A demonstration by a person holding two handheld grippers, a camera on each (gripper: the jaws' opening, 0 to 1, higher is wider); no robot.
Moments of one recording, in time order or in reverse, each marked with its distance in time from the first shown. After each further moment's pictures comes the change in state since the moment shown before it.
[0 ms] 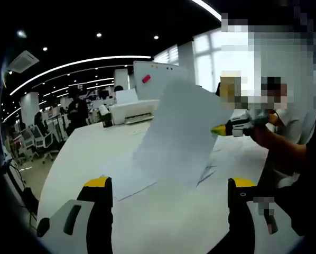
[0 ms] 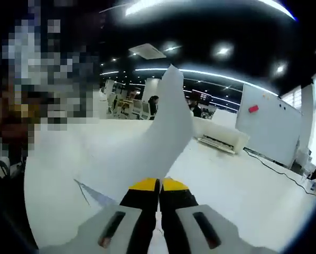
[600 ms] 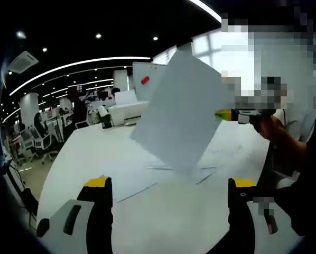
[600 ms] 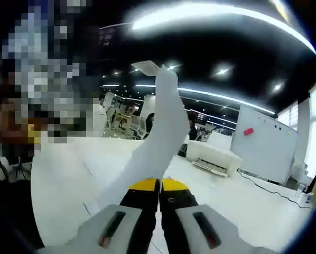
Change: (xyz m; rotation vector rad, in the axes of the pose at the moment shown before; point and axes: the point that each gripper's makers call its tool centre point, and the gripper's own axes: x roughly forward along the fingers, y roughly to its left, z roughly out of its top) left arm -0.002 -0.002 0.002 0.003 -0.007 -0.003; right arm -0.021 -0.001 0.053 -0.052 -0.131 -0.012
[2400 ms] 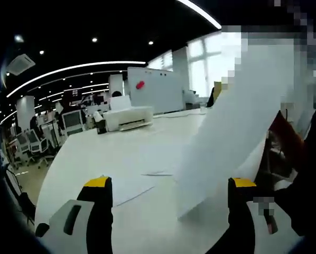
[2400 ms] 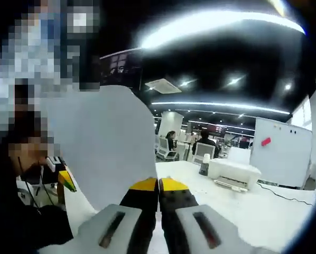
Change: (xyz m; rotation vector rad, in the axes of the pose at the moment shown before) left arm 0.002 -0.014 0.011 0.013 -0.038 -0.042; right arm -0.029 0.040 0.073 0.075 -0.130 0.161
